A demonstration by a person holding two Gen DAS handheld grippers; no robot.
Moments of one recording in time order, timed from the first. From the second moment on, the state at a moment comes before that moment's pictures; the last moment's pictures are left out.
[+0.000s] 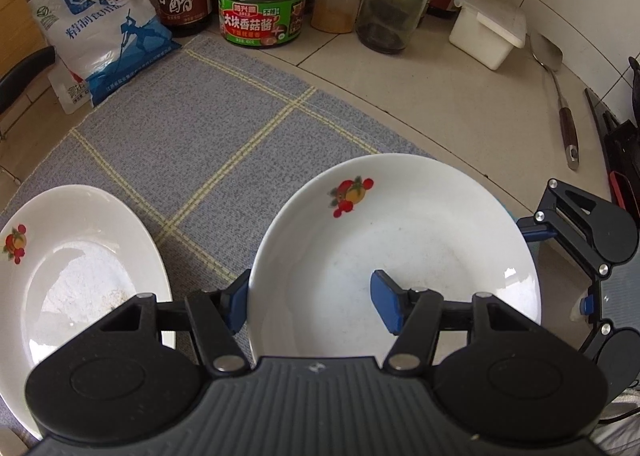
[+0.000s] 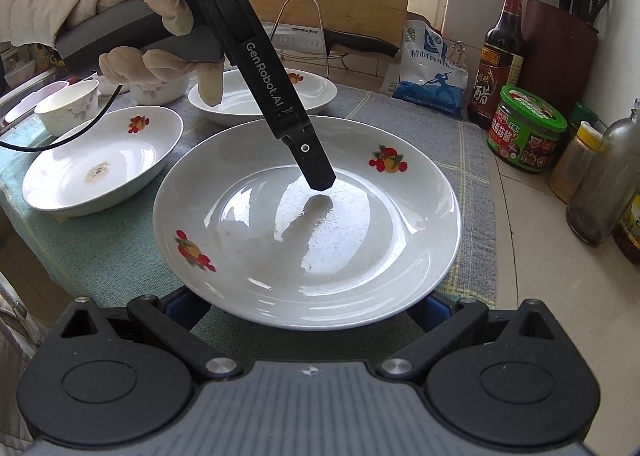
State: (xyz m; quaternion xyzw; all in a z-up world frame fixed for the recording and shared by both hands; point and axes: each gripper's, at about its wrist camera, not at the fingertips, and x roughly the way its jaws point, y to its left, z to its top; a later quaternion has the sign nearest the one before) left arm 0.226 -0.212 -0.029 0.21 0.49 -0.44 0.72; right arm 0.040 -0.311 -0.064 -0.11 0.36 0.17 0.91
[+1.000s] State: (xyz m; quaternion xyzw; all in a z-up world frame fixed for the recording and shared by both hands) left arm 0.303 -0.277 -0.055 0.20 0.48 -0.43 0.74; right arm 0.129 -0.377 -0.077 -0.11 0.37 0.18 0.90
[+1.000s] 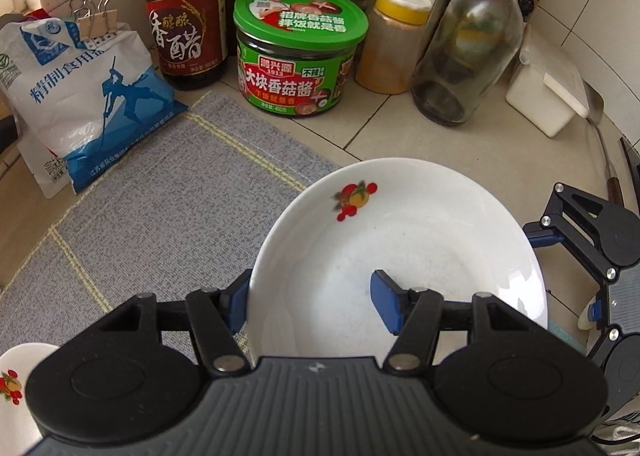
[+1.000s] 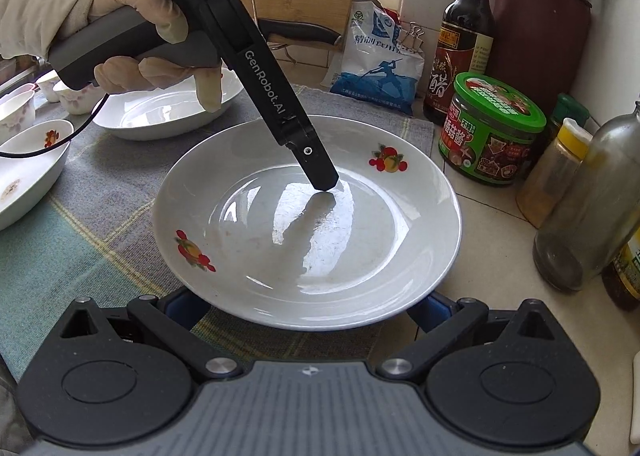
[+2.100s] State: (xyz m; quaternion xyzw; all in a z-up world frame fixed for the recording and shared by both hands) left arm 0.139 -0.140 0.030 0.19 0.31 -0.34 0.86; right arm 0.062 -0.319 -0.034 -0.07 0.33 0.12 0.93
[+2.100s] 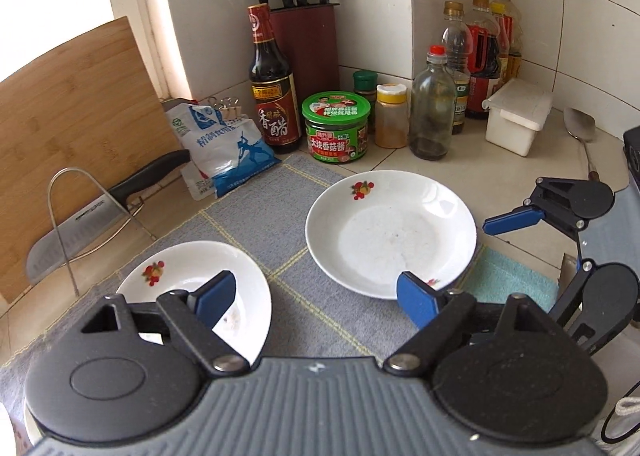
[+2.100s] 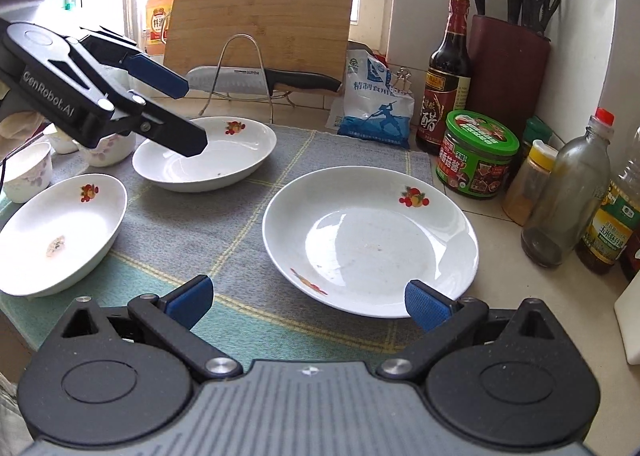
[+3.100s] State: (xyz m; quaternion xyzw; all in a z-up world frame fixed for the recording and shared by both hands) left arm 0.023 0.045 -0.007 0.08 0.39 -0.20 0.90; right arm -0.006 -0.162 -0.058 -0.09 0.35 0.20 0.91
